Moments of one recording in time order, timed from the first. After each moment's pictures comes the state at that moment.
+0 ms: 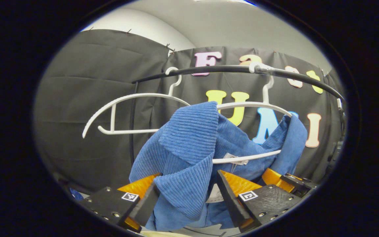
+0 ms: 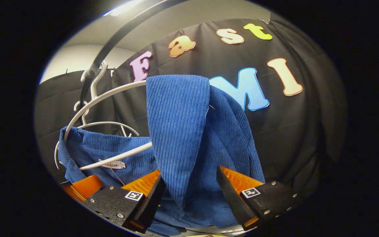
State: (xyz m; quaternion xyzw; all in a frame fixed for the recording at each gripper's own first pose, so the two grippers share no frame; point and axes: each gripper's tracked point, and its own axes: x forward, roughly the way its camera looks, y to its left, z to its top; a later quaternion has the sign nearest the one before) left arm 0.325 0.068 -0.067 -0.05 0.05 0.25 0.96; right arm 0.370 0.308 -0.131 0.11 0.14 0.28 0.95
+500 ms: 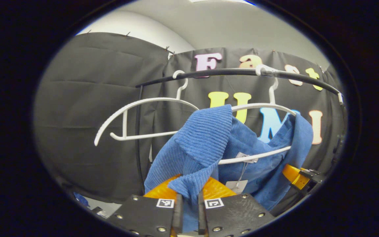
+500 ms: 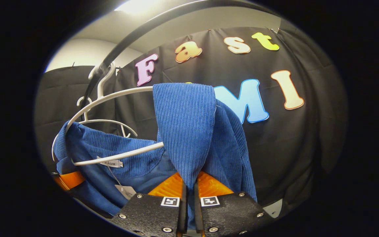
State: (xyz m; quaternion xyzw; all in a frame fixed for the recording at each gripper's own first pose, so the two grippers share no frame) left arm 0.315 0.081 -0.064 -0.04 0.04 0.24 0.97; right arm 0.370 0.302 -0.119 0.08 0.10 0.30 0.95
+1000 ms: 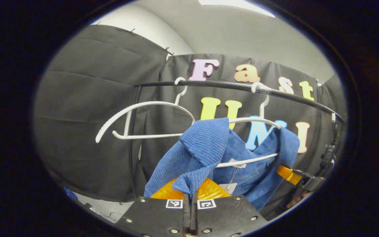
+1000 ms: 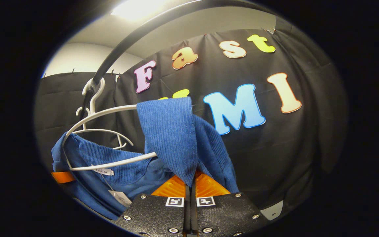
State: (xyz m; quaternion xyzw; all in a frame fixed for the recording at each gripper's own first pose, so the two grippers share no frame) left arm 0.286 0.071 -0.042 -0.08 0.02 0.19 0.98; right arm 0.387 0.258 -0.096 0.09 0.06 0.27 0.96
